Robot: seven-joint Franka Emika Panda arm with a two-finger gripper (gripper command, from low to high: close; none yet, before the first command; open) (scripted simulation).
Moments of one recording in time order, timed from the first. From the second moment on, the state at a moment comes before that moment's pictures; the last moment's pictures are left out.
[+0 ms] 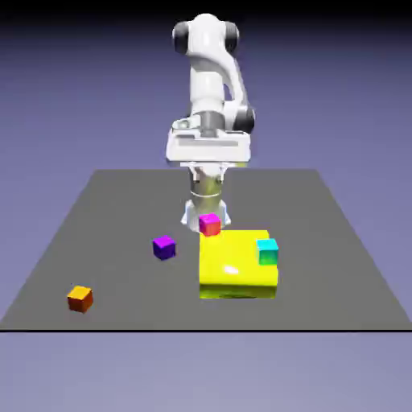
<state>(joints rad) 0.04 -0.57 -0.04 -2.79 0.00 3.02 0.70</state>
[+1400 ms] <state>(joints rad) 1.10 -0.68 -1.57 -2.22 0.04 2.51 -0.58</state>
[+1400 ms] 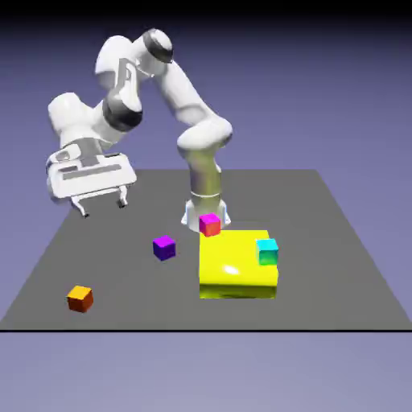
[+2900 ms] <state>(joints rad) 1.73 -0.42 -2.41 -2.16 0.08 2.15 -1.76</state>
